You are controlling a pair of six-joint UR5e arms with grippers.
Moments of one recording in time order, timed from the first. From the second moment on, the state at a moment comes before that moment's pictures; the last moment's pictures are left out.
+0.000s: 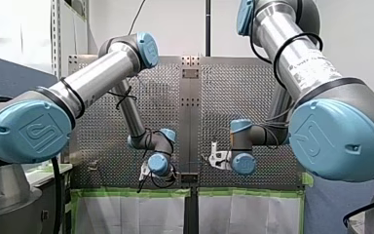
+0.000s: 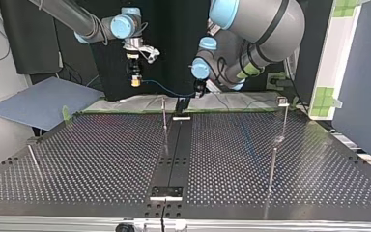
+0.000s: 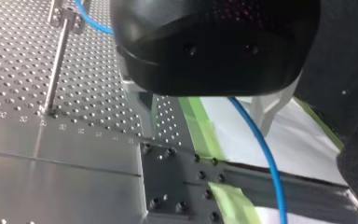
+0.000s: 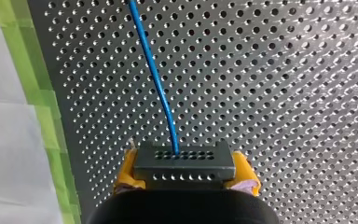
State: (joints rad) left arm -0.46 -2.51 -1.65 -2.58 -1.82 -1.58; right arm 2.11 -0.84 1.99 -1.01 1.75 1.64
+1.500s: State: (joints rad) left arm -0.48 -2.51 -1.71 -2.35 -1.83 -1.75; right arm 2.10 -0.70 2.00 -1.12 1.77 1.63
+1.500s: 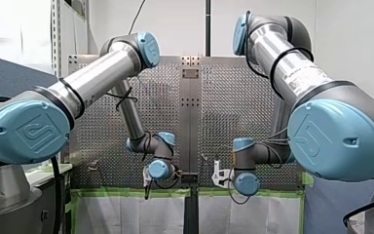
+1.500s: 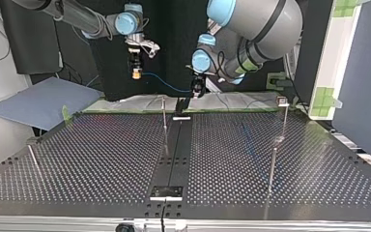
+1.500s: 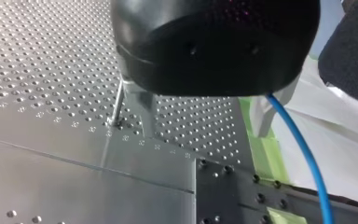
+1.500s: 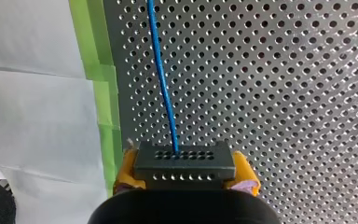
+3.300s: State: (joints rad) left arm -0.58 -2.51 -1.71 -2.38 -2.08 -1.54; right arm 2.01 -0.64 1.85 -0.98 1.39 1.56
